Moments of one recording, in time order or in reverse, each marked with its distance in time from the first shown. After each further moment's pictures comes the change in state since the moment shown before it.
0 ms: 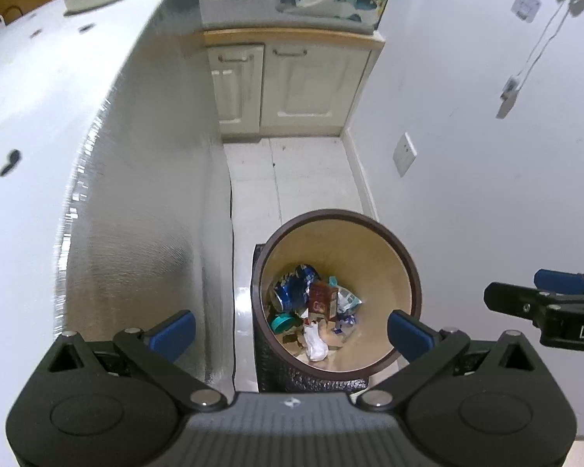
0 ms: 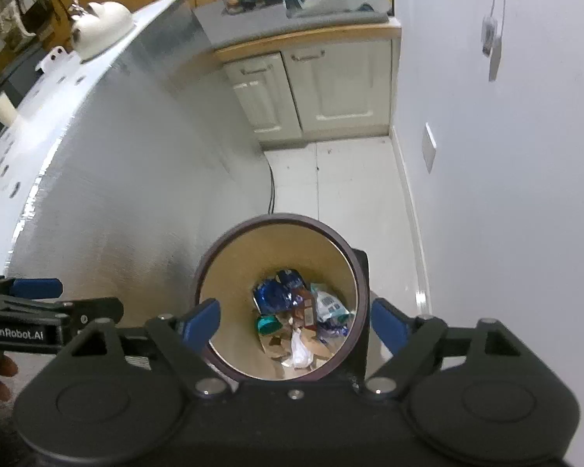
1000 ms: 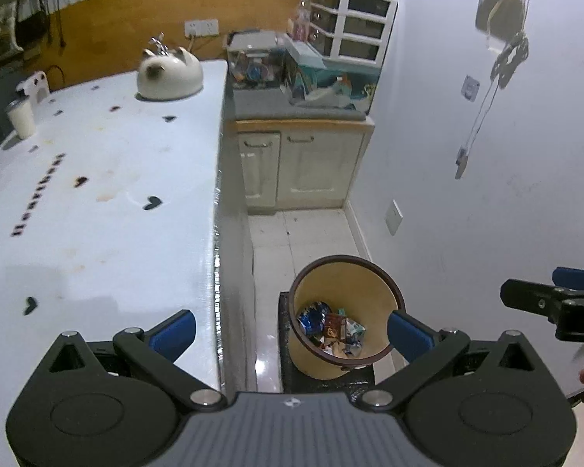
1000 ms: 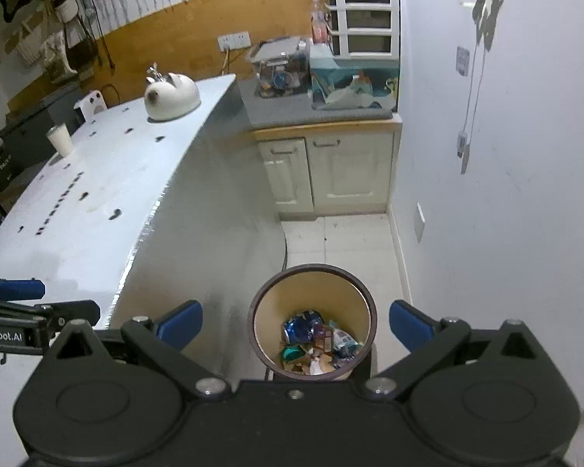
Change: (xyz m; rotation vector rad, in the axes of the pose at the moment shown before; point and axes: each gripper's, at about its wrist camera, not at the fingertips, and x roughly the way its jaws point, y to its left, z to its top) left arm -0.186 0.036 -0.088 0.018 -0.260 0.027; right arm -0.177 0.085 -0.067 -0.062 -0.254 -0.032
